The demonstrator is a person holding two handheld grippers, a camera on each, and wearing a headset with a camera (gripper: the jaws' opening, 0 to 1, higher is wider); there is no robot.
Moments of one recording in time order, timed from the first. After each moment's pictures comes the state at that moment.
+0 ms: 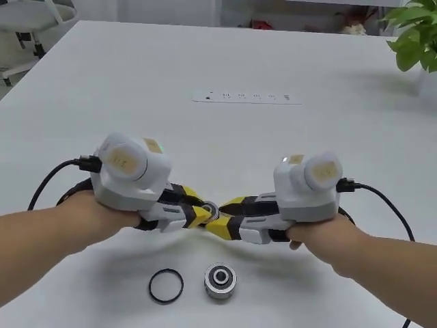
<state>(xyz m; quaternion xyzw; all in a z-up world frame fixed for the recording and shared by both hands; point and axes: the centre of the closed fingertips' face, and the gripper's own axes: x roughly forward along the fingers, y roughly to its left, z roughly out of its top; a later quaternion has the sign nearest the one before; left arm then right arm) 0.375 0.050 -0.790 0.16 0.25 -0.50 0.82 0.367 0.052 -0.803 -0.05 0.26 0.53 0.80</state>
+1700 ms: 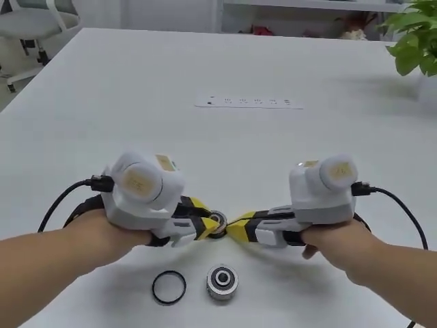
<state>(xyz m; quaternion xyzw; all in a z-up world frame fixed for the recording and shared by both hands) 0.360 0.039 -0.792 0.18 0.24 -0.48 0.83 0.356 0.029 -0.806 -0.01 0.31 0.51 0.80</state>
